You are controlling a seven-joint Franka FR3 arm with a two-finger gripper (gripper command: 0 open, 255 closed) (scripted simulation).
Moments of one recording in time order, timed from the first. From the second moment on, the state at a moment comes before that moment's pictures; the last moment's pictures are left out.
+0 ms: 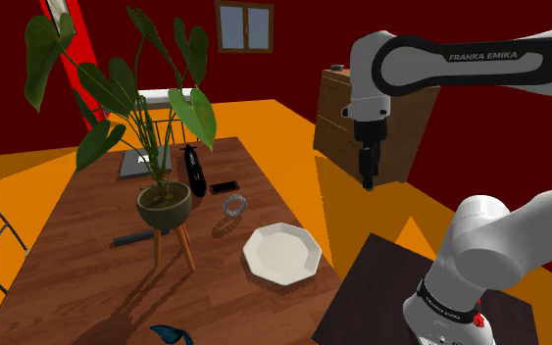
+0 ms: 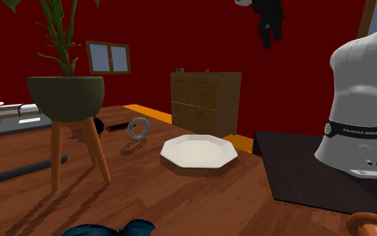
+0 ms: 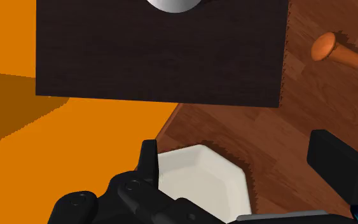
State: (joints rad) arm 0.02 -0.74 -0.06 -2.44 0.04 1.44 -0.14
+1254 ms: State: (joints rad) arm 0.18 -0.39 0.20 -2.51 0.17 2.03 0.00
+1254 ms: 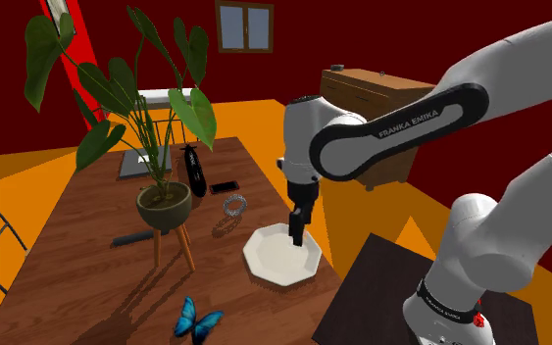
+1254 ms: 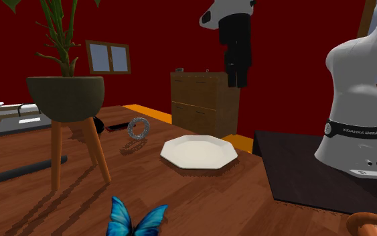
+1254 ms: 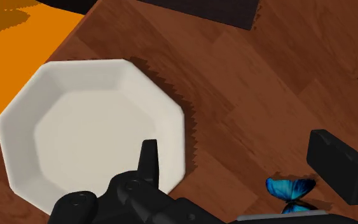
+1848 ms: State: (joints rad) arm 0.22 -0.10 0.32 -2.39 0.10 2.27 0.11
